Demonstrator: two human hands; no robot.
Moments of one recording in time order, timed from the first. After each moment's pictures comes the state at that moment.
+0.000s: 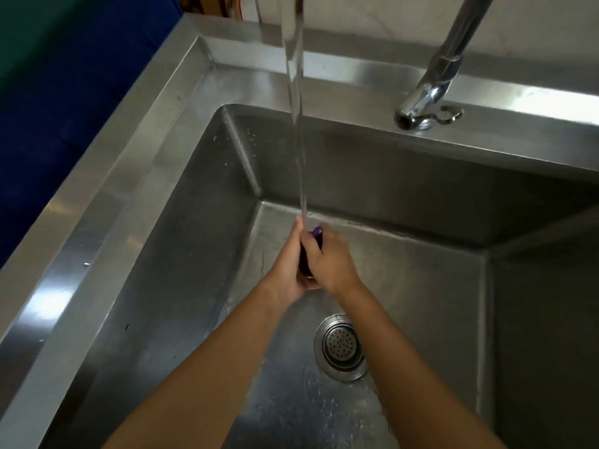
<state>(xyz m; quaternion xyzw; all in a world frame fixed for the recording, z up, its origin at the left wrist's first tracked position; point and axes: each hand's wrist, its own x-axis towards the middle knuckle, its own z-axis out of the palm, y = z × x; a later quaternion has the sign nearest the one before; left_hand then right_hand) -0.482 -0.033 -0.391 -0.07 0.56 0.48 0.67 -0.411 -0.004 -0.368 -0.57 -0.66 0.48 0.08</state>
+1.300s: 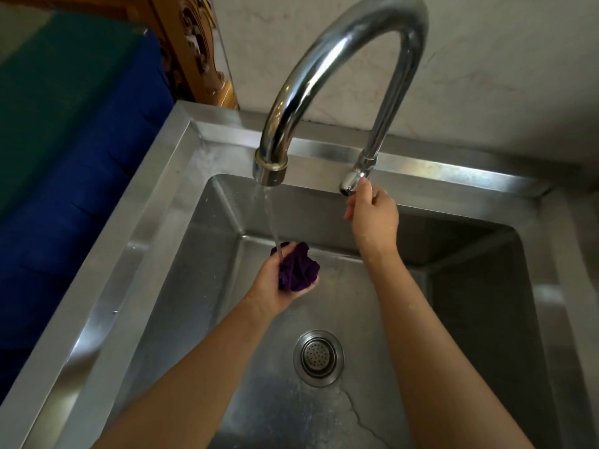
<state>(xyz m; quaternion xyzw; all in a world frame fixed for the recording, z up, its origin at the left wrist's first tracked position) -0.480 -0.018 -0.325 -0.10 0.43 0.55 0.71 -0.365 0.067 -0.200 -0.64 -0.51 0.46 0.36</state>
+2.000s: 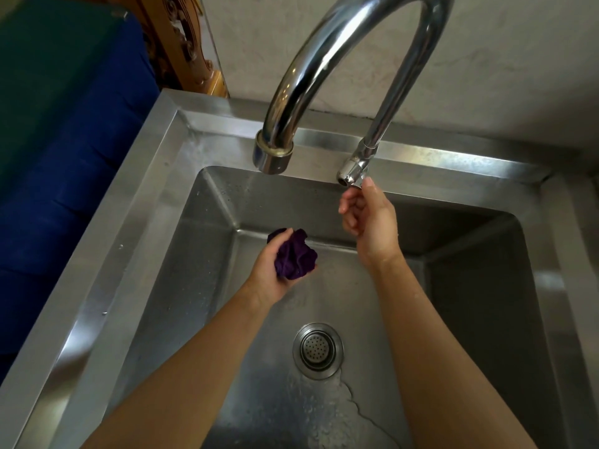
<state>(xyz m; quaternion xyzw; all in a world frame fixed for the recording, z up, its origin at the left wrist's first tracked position) -0.484 -0.012 -0.321 -0.05 0.50 0.54 0.67 -0.349 0.065 -0.234 -0.44 -0.40 0.67 0.44</state>
